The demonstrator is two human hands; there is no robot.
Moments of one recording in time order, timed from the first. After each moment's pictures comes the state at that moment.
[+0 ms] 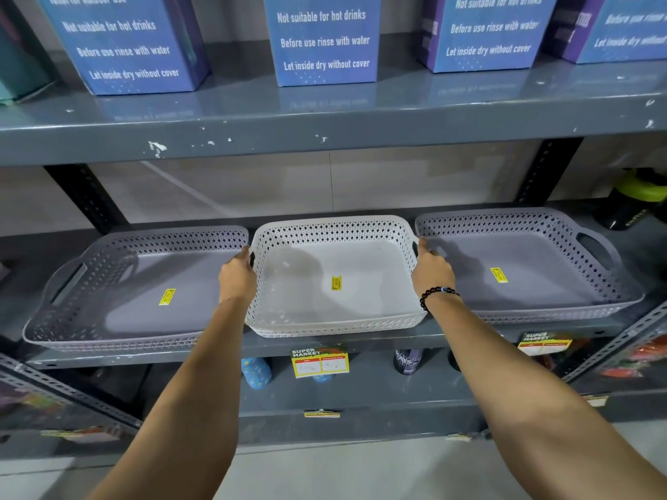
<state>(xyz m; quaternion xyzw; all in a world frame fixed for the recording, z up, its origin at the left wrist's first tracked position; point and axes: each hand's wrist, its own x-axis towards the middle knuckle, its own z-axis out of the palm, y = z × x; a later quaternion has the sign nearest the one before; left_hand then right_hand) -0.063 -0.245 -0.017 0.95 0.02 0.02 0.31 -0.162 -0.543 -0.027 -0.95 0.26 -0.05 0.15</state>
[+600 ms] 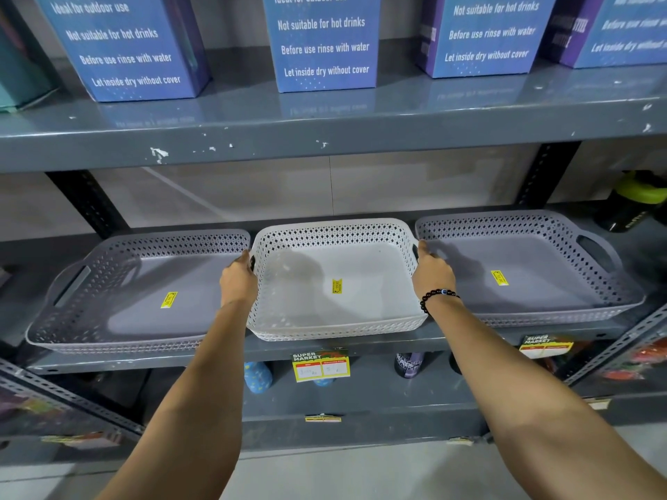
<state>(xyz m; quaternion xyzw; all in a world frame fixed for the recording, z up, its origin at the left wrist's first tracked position) -0.057 -0.243 -0.023 0.95 0.03 0.03 0.32 -0.161 -0.542 -0.025 -0.95 0.27 -0.05 0.15</state>
